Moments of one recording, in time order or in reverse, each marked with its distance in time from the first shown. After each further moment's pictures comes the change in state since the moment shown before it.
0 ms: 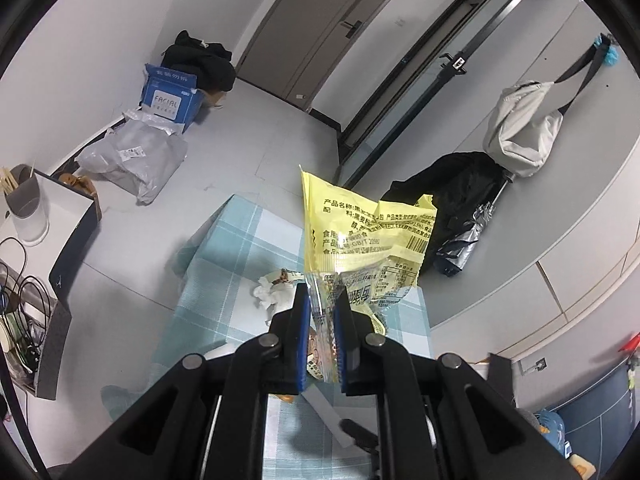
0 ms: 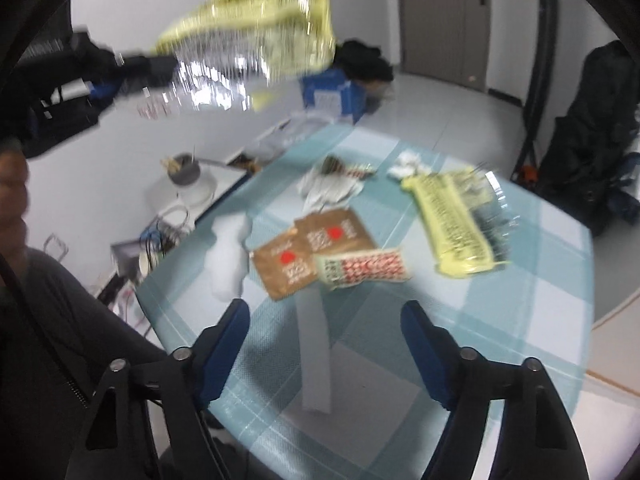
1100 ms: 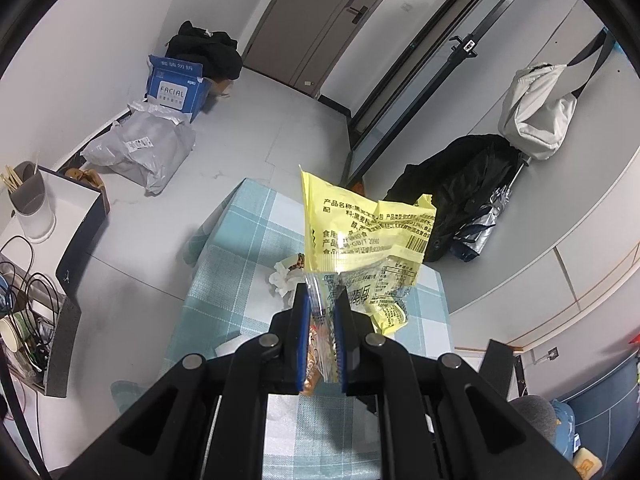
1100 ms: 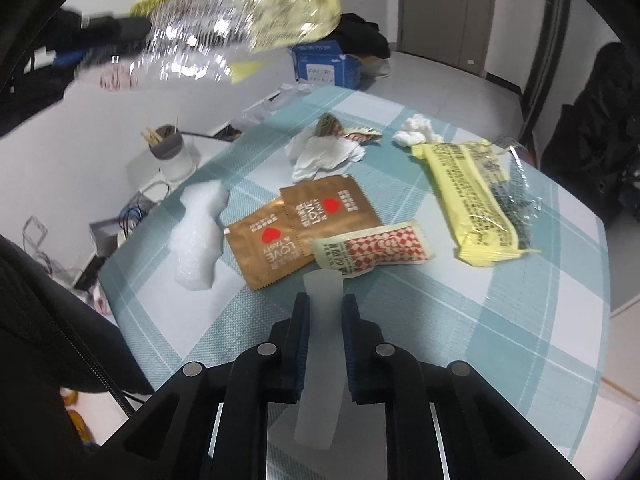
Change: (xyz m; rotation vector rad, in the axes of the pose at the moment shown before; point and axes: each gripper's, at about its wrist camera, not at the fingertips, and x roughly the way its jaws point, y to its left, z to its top) left arm 0.014 0.002 -0.004 0.025 0.060 0.054; right arm 0.033 0.000 -0.004 0.003 0.066 -0.051
